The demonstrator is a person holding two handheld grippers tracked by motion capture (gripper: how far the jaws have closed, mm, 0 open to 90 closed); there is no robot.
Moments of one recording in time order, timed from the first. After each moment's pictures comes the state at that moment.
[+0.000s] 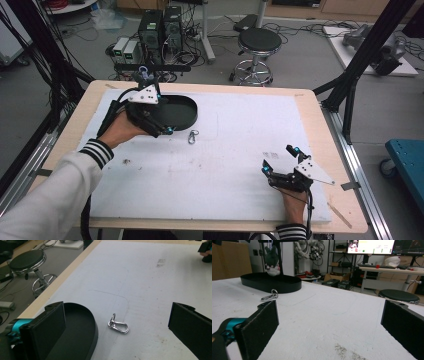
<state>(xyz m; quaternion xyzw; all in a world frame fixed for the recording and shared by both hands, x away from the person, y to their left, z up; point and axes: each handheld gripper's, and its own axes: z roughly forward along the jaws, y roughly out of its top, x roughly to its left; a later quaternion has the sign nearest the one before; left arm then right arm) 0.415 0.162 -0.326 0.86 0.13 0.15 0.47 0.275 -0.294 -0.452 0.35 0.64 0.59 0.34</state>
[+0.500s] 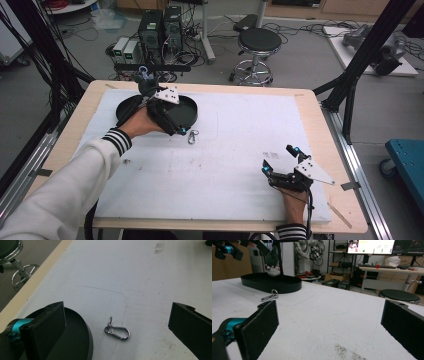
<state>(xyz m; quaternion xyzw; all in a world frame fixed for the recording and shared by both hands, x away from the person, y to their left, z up) 0.447 0.122 -0.344 0.90 0.10 0.11 0.42 0.275 -0.295 -0.452 0.35 0.64 0.59 0.34</state>
